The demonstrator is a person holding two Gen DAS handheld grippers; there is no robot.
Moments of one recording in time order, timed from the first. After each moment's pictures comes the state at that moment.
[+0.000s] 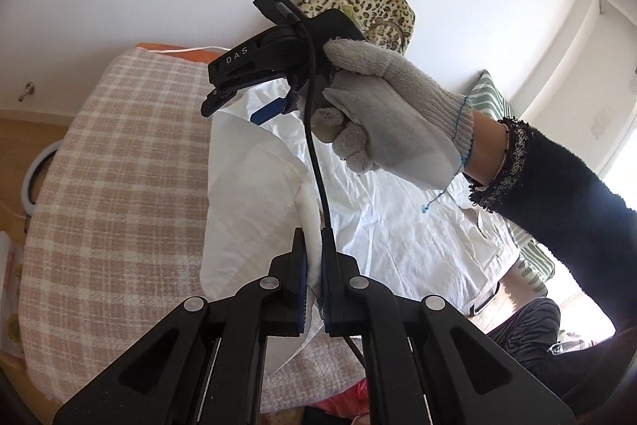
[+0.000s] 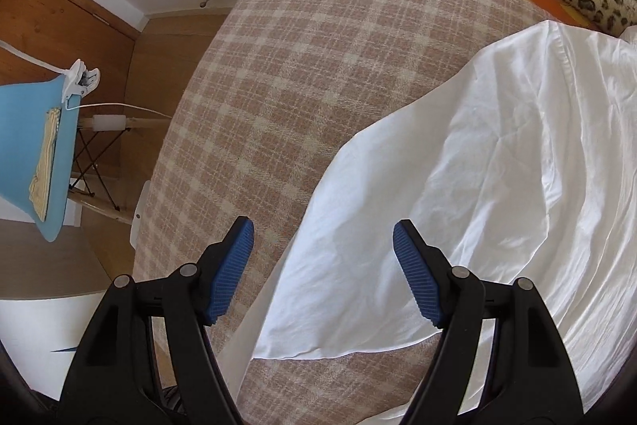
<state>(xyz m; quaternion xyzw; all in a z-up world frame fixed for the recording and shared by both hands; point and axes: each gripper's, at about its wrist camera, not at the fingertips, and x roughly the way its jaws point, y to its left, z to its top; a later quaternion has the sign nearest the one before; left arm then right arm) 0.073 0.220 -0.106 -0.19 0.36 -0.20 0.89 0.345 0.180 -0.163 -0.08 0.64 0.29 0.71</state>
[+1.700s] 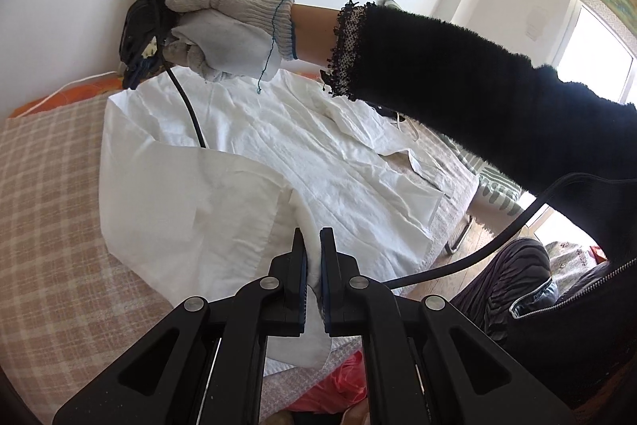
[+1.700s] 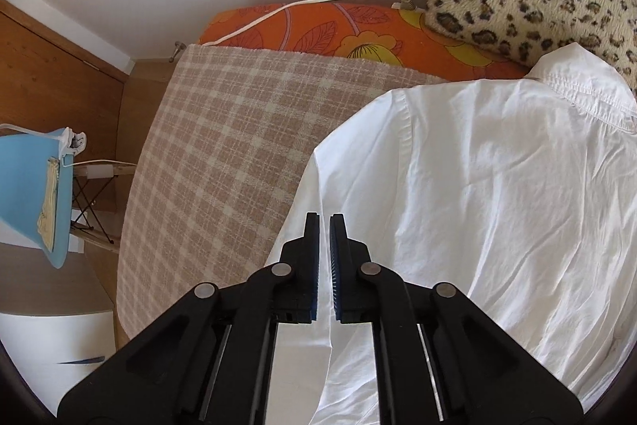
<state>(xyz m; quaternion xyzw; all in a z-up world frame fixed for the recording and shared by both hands) 0.090 0.076 -0.090 -0.06 0.37 -0.34 0.86 0.470 0.077 -0.121 -0.07 0.62 0.27 0.73</state>
